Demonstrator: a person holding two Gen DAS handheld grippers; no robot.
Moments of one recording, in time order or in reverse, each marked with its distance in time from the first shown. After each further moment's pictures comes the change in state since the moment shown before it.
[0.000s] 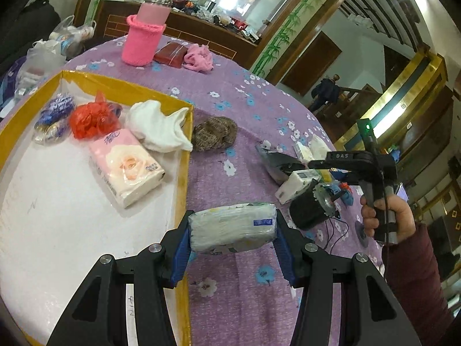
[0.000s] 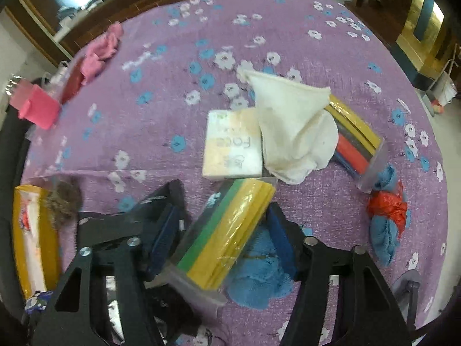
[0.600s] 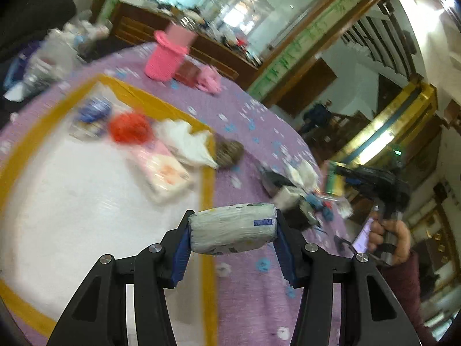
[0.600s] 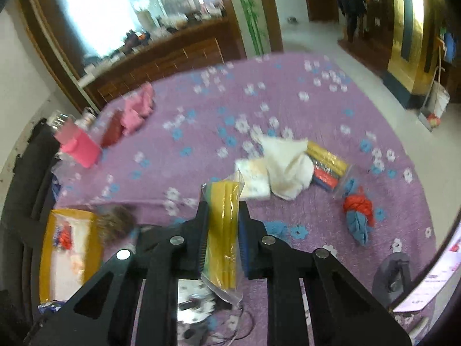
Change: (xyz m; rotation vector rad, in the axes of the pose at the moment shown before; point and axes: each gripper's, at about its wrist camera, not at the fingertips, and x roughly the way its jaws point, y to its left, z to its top) left arm -0.068 0.043 -0.010 -0.091 -0.099 -0.079; right arm -0.111 0.022 -0.032 0.029 -0.319 0.083
